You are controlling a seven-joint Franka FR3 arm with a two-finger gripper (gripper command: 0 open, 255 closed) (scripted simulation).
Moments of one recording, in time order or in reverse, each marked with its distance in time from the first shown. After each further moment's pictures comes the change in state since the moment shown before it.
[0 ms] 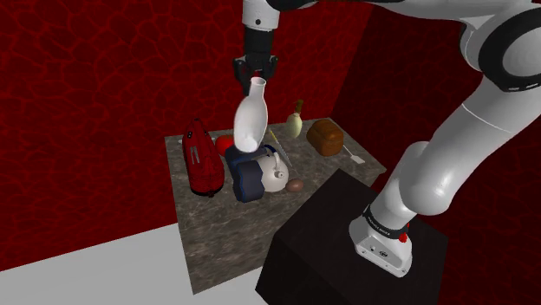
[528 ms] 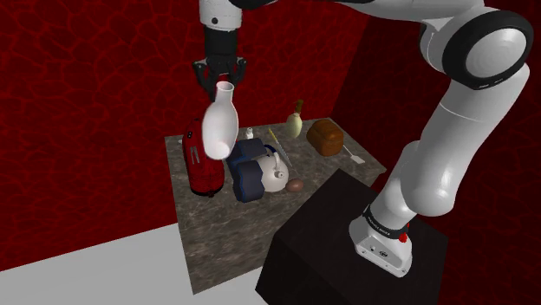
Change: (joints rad) arm 0.083 0.203 0.085 0.237 -0.028 -0.036 0.171
